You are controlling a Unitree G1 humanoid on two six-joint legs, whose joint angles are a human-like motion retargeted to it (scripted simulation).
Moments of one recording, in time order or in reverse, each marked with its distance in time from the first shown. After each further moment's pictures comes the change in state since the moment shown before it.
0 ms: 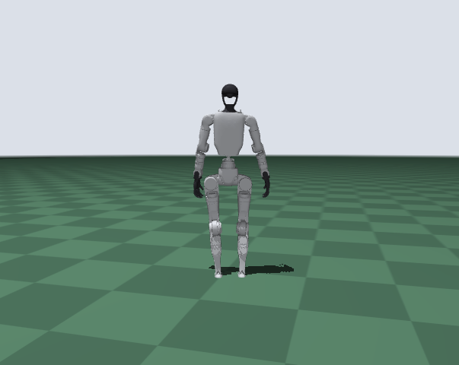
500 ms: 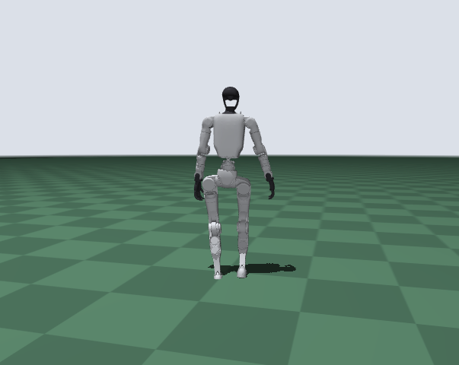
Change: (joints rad) left arm -0.042 0.001 0.028 0.043 -0.040 0.001 0.010; right arm -0.049 -0.041 -0.028 0.005 0.025 -0.019 -0.027; waist -0.037 -0.078 0.025; left_leg -0.125 -0.099 0.038 0.265 -0.181 0.044; right_leg -0.376 -0.113 0.025 0.704 -0.212 0.009
